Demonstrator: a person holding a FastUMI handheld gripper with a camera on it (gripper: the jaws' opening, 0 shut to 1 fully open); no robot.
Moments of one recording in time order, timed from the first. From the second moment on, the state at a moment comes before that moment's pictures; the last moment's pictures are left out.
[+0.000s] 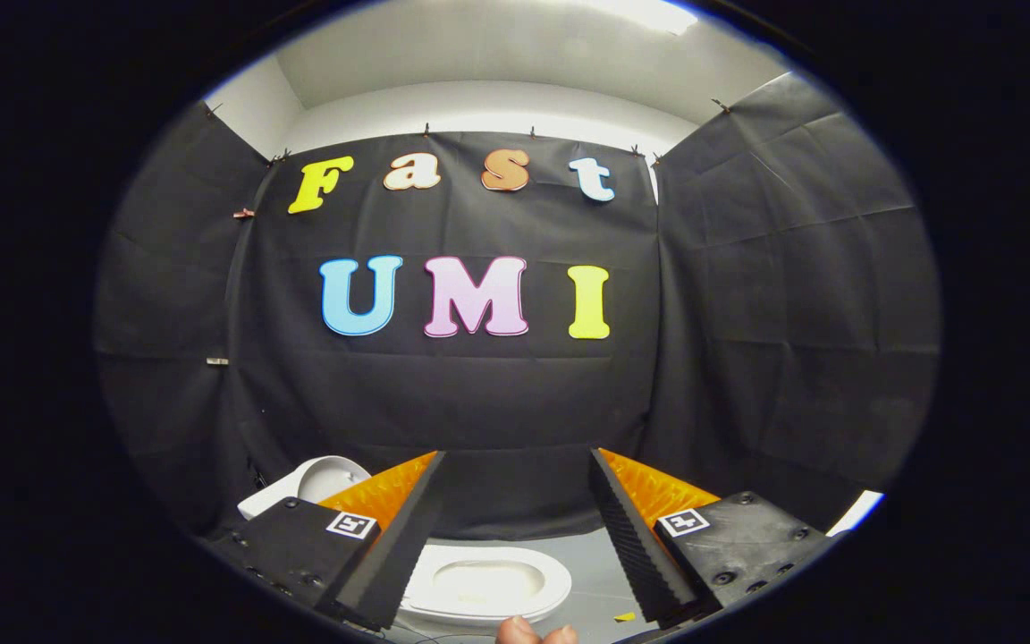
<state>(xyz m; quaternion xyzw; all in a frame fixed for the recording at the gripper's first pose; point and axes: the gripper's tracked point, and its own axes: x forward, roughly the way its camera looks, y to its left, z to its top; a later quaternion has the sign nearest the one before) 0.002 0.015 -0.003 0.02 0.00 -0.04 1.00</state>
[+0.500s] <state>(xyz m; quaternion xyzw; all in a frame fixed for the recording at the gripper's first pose) -0.007 0.030 -0.003 0.02 0.00 -0.03 1.00</state>
